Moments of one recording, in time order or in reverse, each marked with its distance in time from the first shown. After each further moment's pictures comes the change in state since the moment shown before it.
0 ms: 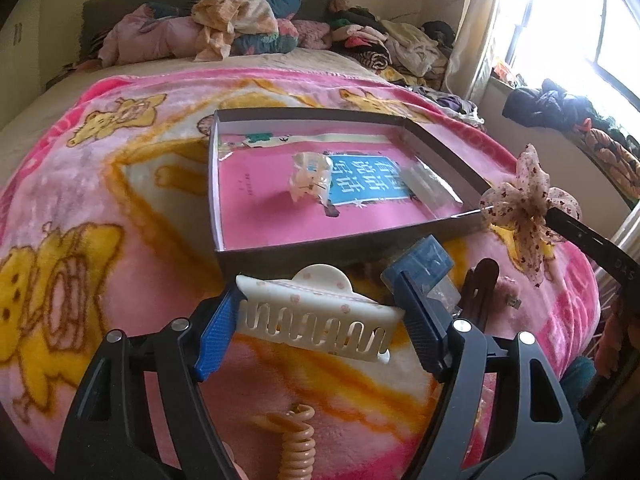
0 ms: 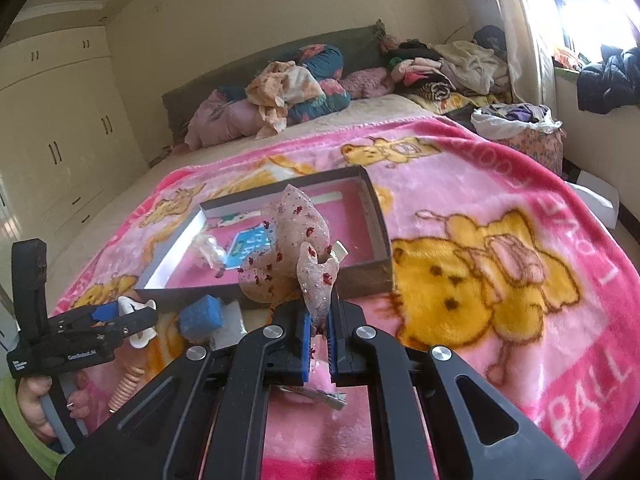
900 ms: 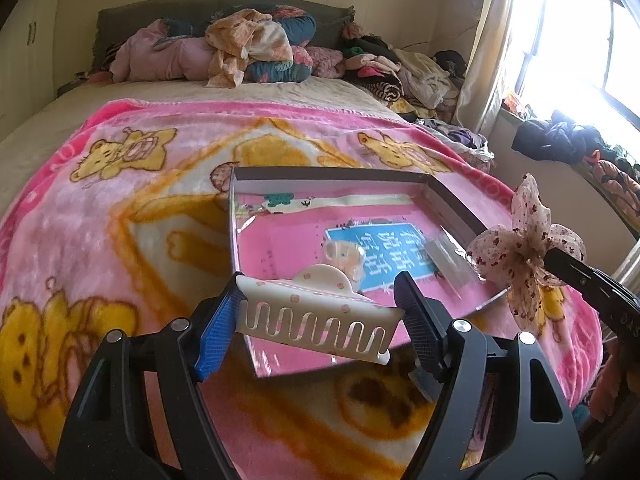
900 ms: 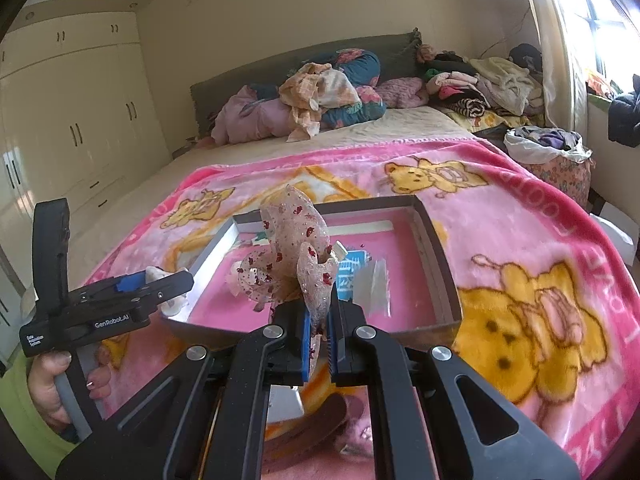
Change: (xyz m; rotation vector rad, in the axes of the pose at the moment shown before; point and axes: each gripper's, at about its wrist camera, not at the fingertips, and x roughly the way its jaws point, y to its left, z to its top) left arm 0.014 0.023 0.055 -0.035 -0.095 0.019; right arm 0.038 0.041 0.040 -0.082 0.006 0.054
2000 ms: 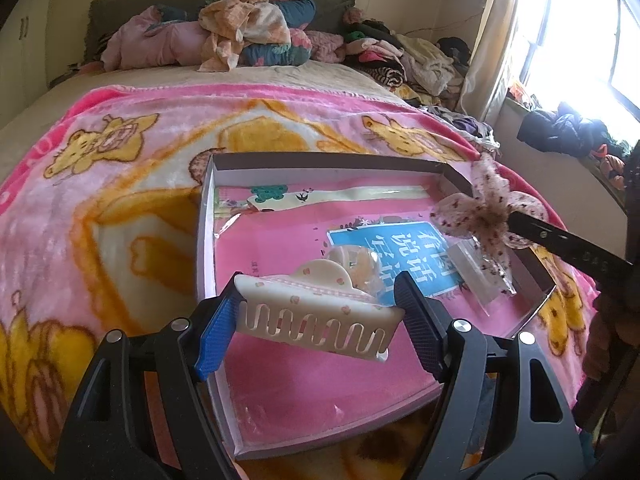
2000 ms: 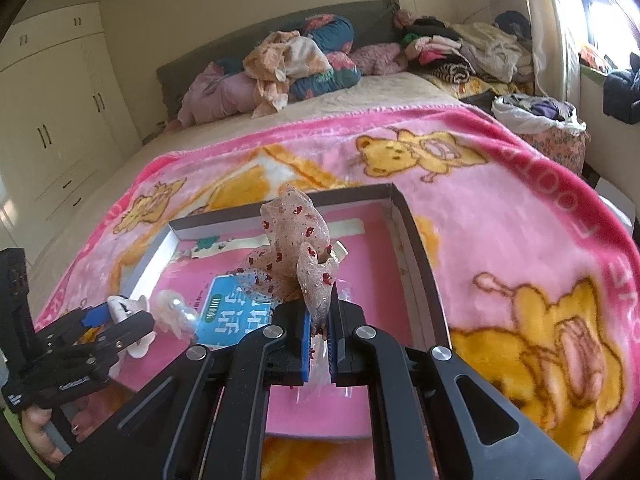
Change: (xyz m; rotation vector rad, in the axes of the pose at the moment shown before) left arm 0.052 0.000 0.006 -0.001 0.055 -0.006; right arm 0.099 -0.047 0.029 0.062 0.129 -0.064
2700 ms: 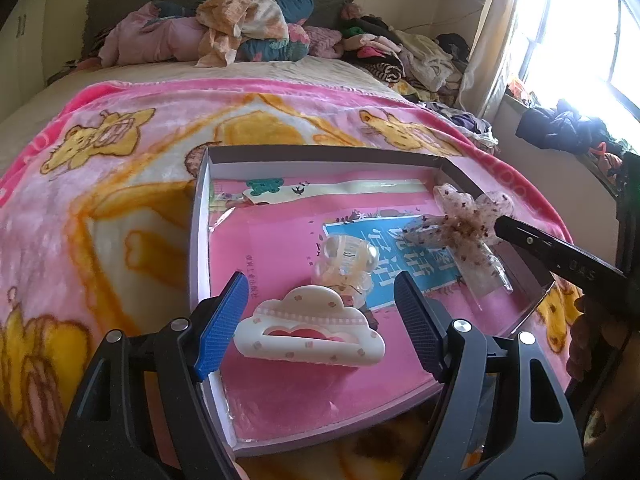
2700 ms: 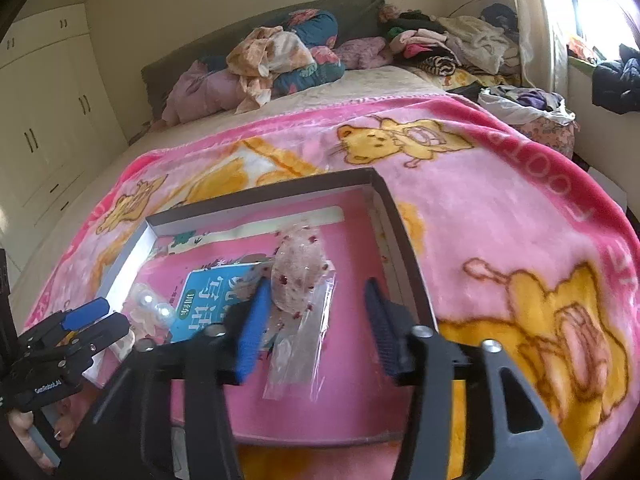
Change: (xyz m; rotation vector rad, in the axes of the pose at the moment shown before) left arm 0.003 0.000 -0.002 0.000 0.011 -0.007; right arm 0.002 -0.009 -0.012 0.023 -0.017 -0.043
